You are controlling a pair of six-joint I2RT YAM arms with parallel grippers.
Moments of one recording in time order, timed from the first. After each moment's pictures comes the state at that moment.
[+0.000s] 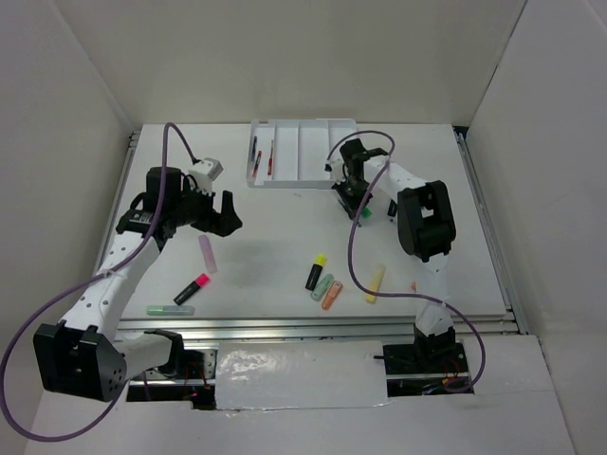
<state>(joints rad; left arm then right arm) -0.14 1.17 1.01 -0.53 0.44 0.00 0.32 2.22 1.76 -0.86 -0.08 -0.28</state>
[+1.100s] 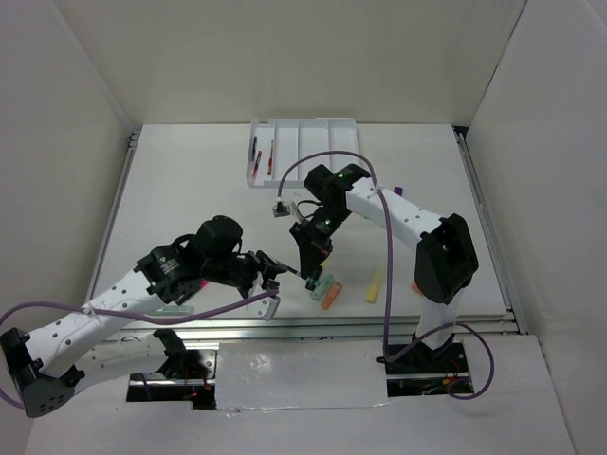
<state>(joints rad) -0.83 0.97 0.96 -0.70 0.56 1.20 0.67 1.82 1.56 -1.25 -0.94 -0.44</state>
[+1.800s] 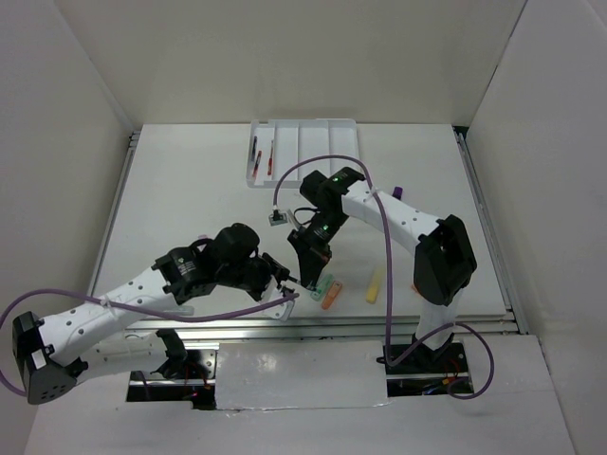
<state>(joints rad) -0.93 1.04 0.94 -0.66 0.38 1.14 0.70 1.82 1.57 -1.31 -0.96 -0.49</state>
